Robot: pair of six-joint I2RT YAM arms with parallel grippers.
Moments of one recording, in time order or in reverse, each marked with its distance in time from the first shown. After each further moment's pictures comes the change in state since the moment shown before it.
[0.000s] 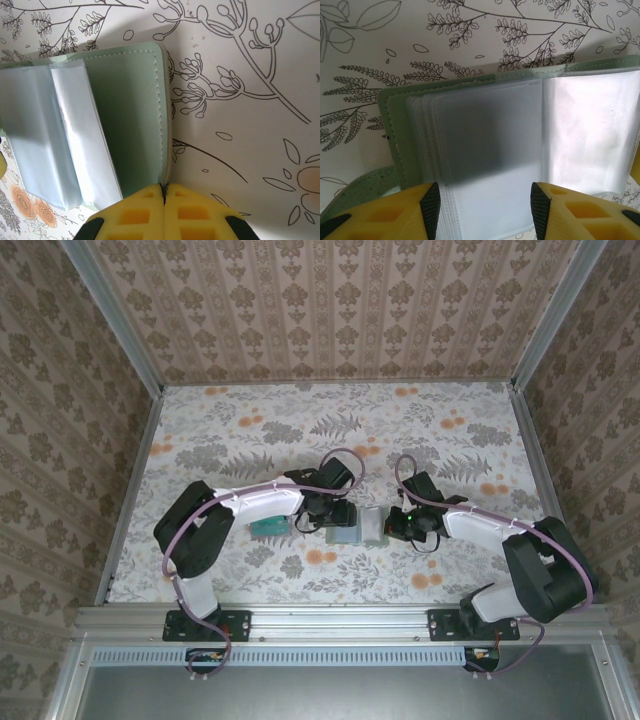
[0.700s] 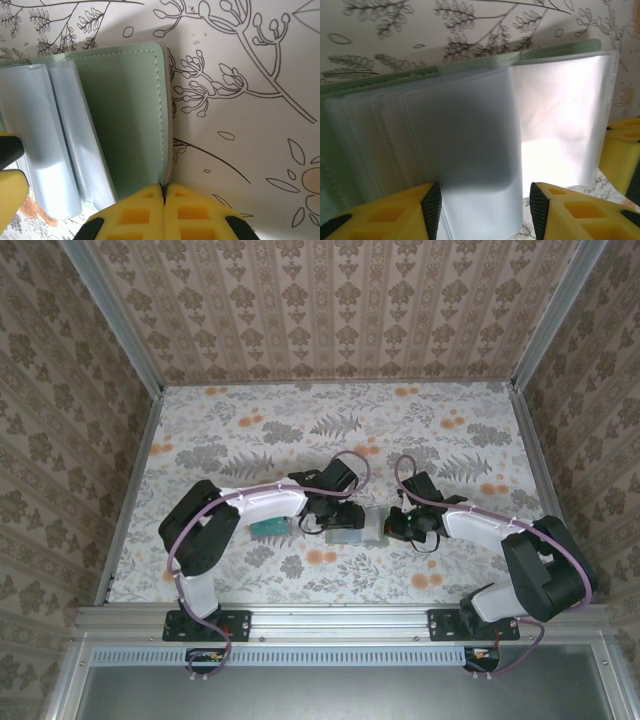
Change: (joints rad) left arm -0.014 0.029 0.002 0.072 0.104 0.016; right arm 0.000 0.008 0.000 0.003 -0.011 0.001
